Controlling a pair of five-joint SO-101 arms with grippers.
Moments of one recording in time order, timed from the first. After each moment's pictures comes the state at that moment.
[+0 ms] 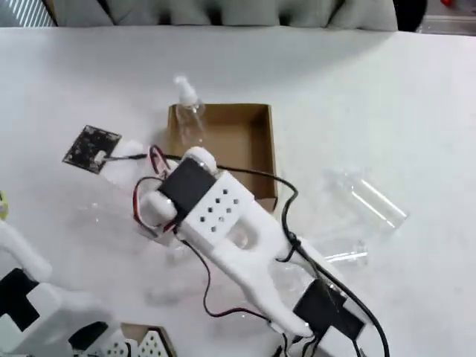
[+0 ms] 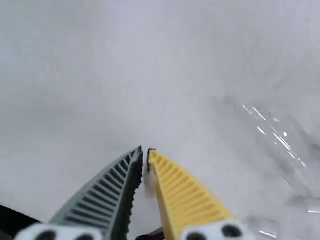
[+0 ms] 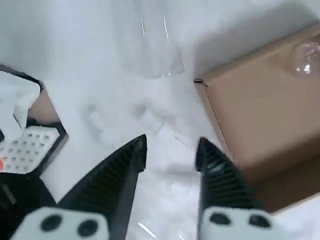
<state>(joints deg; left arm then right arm) -52.0 1.2 -2.4 96.0 -12.6 -55.5 0.0 -17.5 96.5 15.5</state>
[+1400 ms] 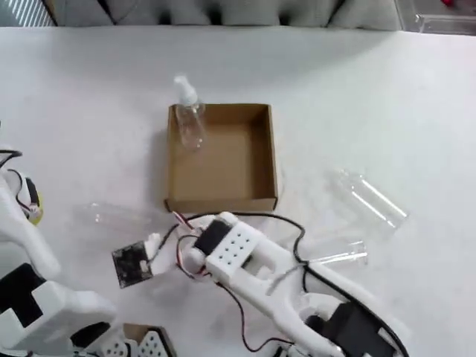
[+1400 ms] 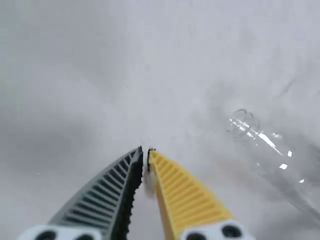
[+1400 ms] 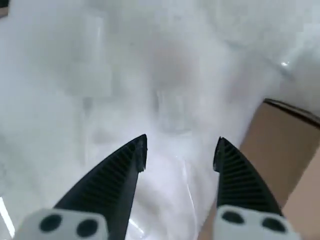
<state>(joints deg) -45.8 1.2 16.9 79.1 -12.5 -55.6 -11.9 42.5 51.4 59.9</state>
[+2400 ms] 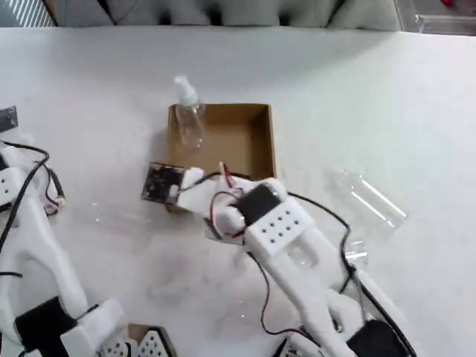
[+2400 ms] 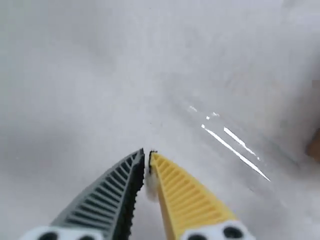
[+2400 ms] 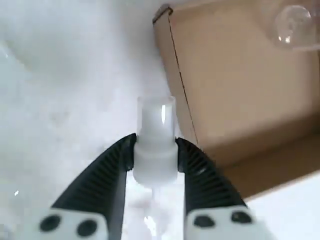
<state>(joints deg) -36.0 -15.3 23.7 82.9 -1.5 -40.2 -26.4 33.0 68.8 41.4</state>
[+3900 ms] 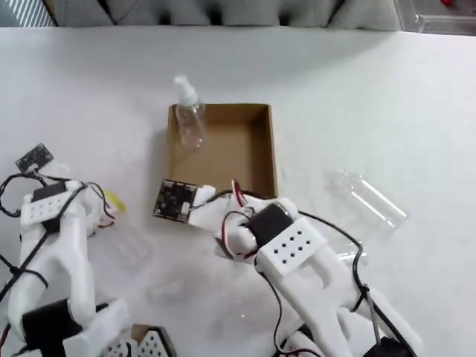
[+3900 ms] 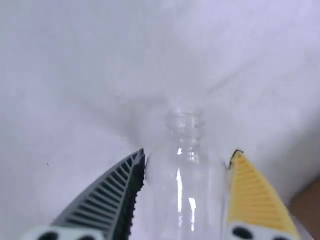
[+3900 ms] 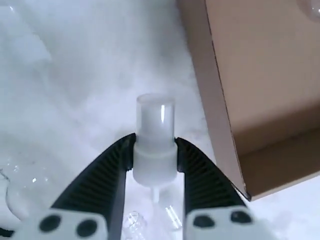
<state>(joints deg) -25.7 -16.4 51.8 56.1 27.1 -41.5 -32.8 43.3 67.0 39.4</state>
